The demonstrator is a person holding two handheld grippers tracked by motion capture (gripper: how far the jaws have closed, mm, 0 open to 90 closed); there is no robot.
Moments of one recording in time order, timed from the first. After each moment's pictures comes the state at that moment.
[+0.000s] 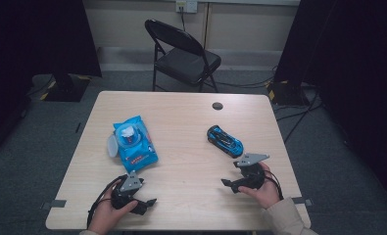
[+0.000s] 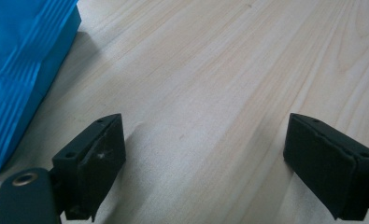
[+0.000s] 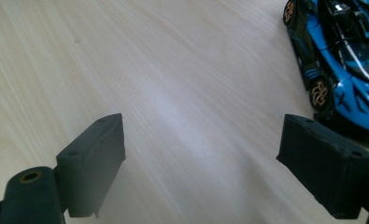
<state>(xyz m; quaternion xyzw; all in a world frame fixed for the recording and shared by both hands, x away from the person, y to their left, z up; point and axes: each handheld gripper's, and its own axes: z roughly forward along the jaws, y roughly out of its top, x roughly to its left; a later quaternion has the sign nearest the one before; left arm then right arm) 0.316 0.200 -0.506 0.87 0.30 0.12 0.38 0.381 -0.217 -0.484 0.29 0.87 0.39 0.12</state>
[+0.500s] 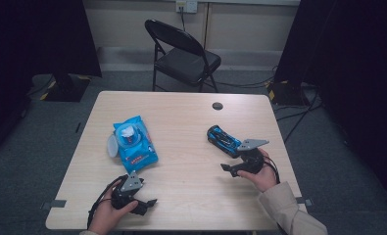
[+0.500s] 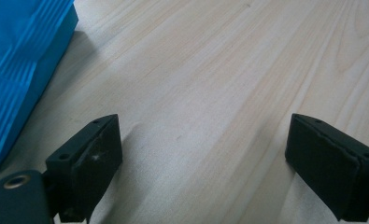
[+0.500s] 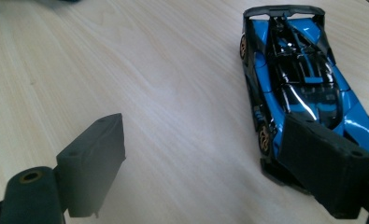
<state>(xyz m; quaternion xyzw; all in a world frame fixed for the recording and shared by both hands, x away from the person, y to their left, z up) 0.316 0.199 -0.506 0.87 0.30 0.12 0.38 0.422 -0.218 -0.475 0.31 0.85 0.40 0.13</state>
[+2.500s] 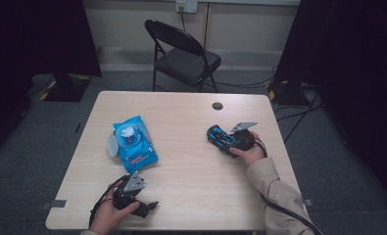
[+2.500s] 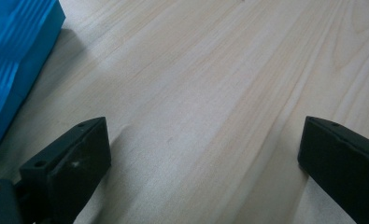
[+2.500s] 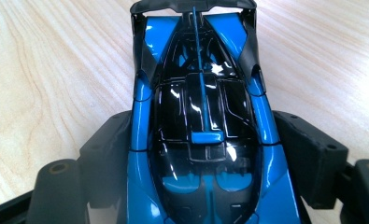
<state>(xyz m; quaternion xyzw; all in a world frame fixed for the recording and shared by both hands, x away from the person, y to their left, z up) 0.316 0.194 -0.507 0.88 0.29 0.11 0.37 0.513 -0.214 -0.508 0.33 0.86 0.37 0.14</state>
